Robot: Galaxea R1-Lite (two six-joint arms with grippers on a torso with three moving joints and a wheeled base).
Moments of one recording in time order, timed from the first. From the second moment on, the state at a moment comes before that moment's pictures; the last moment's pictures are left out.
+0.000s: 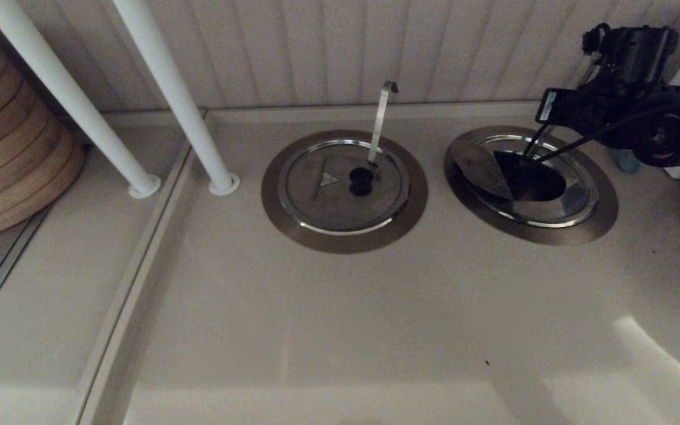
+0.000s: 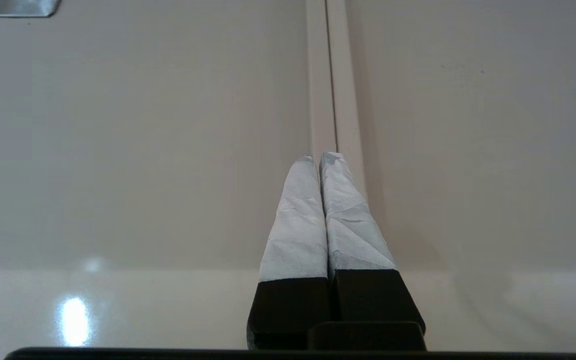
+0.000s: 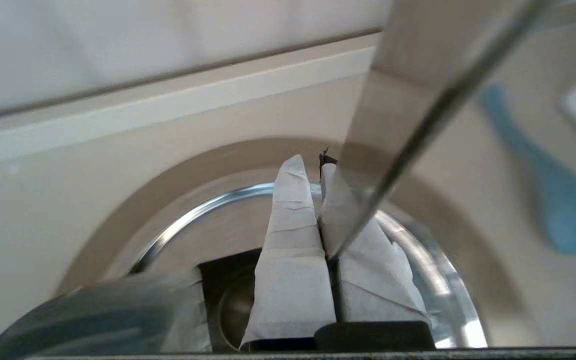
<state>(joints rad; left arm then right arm) 0.00 0.00 0.00 0.00 0.00 -0.01 0.05 2.00 -1.78 -0.20 -0.36 0.06</state>
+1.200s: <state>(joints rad) 0.00 0.00 0.00 0.00 0.00 -0.01 0.02 2.13 -1.88 -0.17 -0.36 0.07</state>
